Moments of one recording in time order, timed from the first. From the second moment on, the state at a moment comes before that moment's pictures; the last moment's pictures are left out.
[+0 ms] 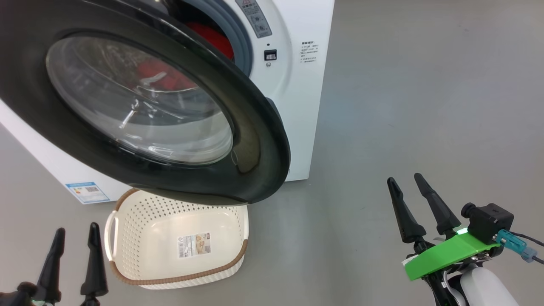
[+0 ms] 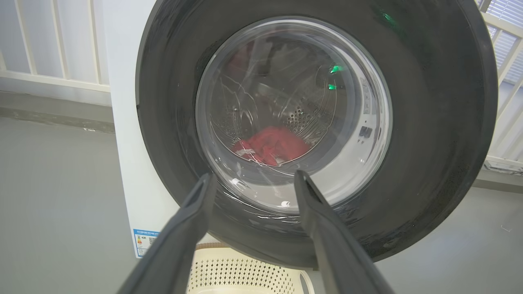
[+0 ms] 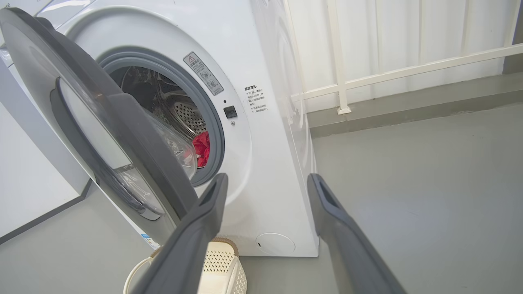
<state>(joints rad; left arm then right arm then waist) 0.04 0.15 0.04 0.05 -0.44 -0.12 -0.25 -0.21 -0.18 0.17 0.26 0.50 0.13 -0.26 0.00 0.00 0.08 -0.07</state>
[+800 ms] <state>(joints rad) 0.07 0.07 0.08 0.01 -0.32 -0.13 -0.25 -0.20 -0.19 0.18 0.26 0.49 0.13 -0.26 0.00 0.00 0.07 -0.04</state>
